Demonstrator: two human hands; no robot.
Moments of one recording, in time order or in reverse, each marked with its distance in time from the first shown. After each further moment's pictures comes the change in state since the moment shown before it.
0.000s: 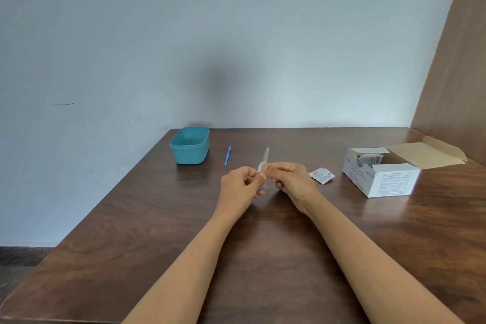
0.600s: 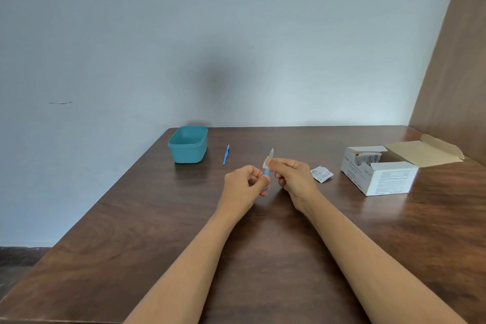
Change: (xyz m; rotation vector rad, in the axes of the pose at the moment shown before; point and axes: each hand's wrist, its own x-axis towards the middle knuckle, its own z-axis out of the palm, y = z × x) left_hand -0.002 -0.001 0.005 0.081 -0.042 0.064; right_hand 0.002 0.000 -0.001 0.058 0.160 0.015
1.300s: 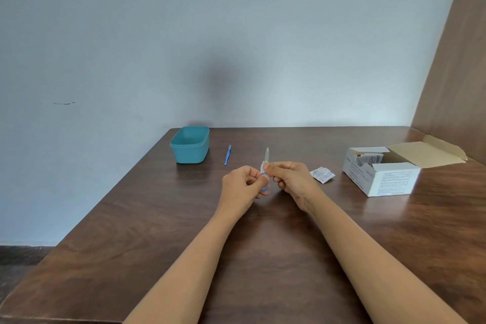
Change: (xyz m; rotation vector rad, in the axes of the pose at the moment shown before) left_hand -0.002 0.002 -0.003 -0.124 0.014 -0.074; right_hand 0.000 -0.003 0.000 -0.101 -0.124 0.042
